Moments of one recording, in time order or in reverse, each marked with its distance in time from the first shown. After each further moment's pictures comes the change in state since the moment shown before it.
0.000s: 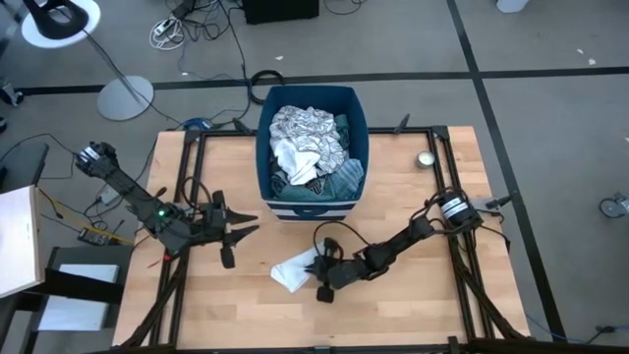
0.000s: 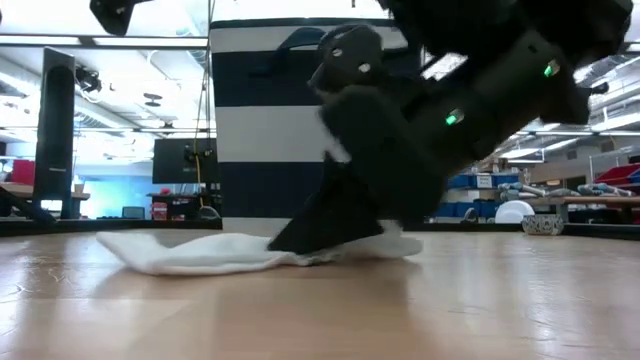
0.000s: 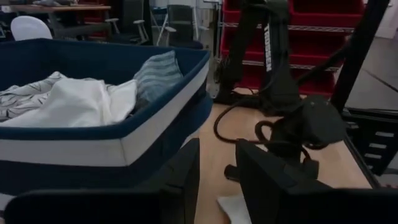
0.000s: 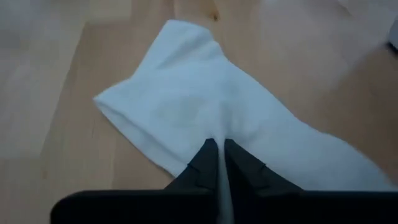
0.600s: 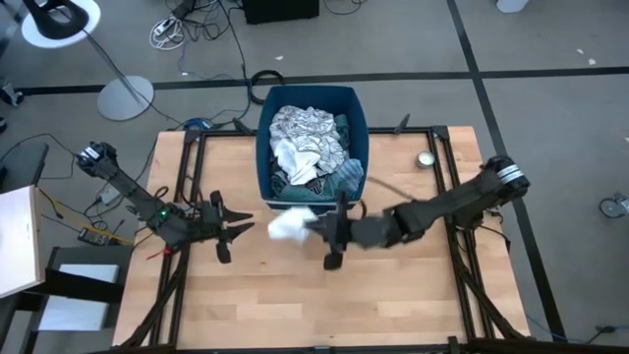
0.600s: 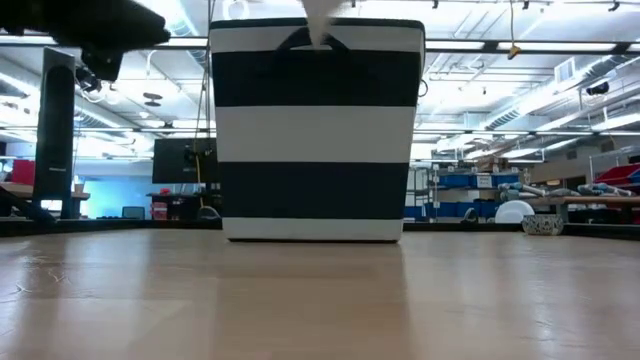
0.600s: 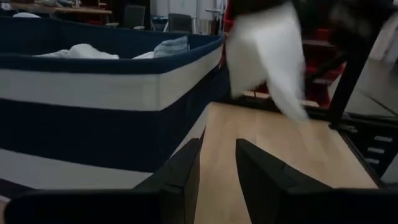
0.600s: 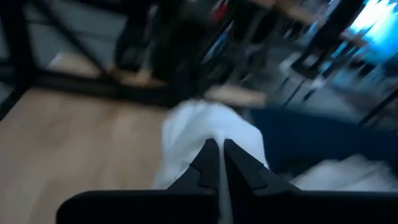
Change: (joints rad) left arm 0.005 -0.150 -0.252 0.185 0.005 0.013; right arm -0.054 -0.517 0.270 -0.503 0.155 -0.469
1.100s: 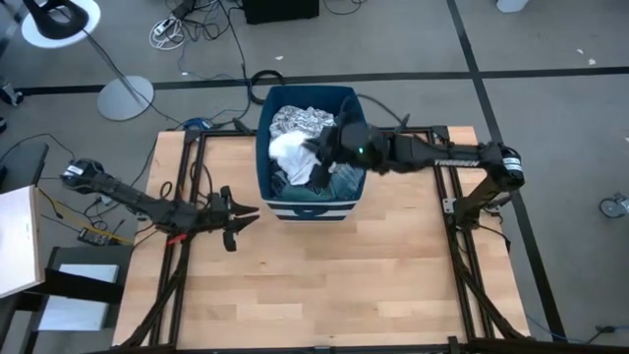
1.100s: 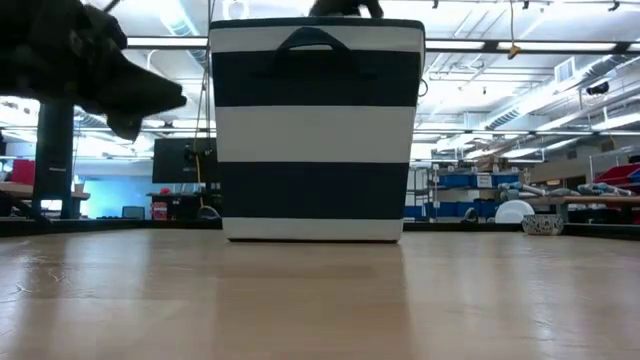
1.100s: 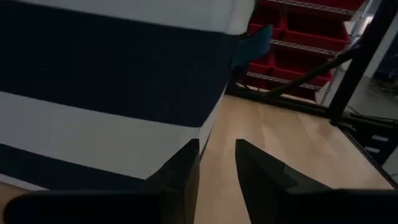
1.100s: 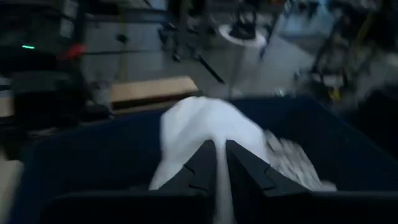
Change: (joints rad) left arm 0.314 -0.058 -0.273 0.281 0.358 -0.010; right arm -0.445 -0.017 0.220 -0.200 -0.218 0.052
